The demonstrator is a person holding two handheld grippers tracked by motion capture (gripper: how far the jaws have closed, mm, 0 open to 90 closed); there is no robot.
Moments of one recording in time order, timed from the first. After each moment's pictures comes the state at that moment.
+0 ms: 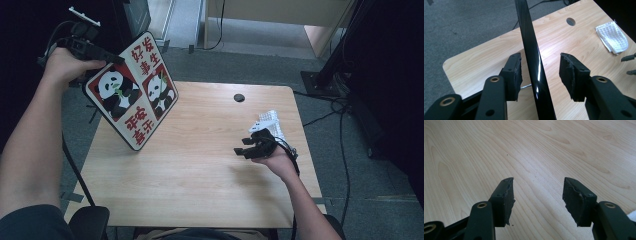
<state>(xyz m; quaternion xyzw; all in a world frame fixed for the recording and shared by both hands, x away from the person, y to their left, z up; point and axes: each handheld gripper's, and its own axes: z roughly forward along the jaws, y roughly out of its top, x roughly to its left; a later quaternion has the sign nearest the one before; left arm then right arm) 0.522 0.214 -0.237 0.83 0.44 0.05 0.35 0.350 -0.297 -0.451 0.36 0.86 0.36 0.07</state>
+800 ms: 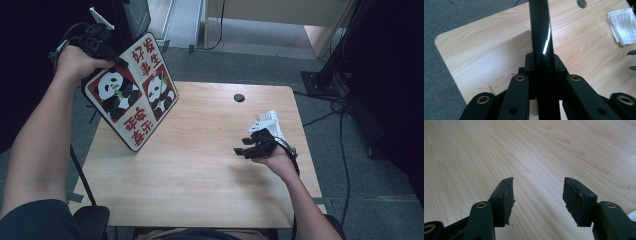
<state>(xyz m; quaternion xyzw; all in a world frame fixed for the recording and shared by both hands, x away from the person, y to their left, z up) 0.537 0.193 -0.242 0.84 0.48 0.01 0.26 0.351 -0.297 -0.451 0.36 0.86 0.36 0.07</state>
